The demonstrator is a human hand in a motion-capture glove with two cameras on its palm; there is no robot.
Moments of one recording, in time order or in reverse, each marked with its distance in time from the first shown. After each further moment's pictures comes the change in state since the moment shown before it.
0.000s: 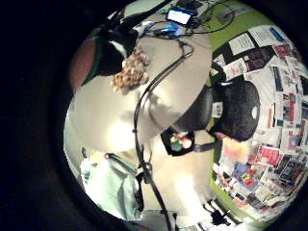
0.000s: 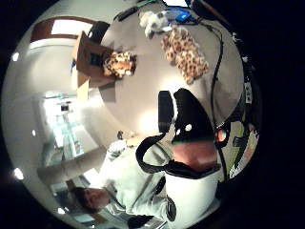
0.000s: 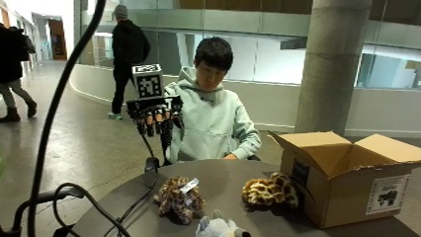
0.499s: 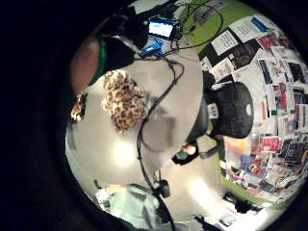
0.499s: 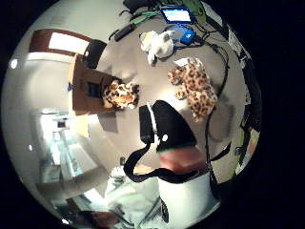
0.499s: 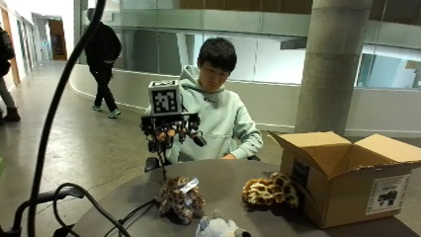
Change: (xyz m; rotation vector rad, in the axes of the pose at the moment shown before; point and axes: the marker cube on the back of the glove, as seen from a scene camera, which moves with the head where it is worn) arm -0.038 -0.079 0.034 0.203 0.000 0.146
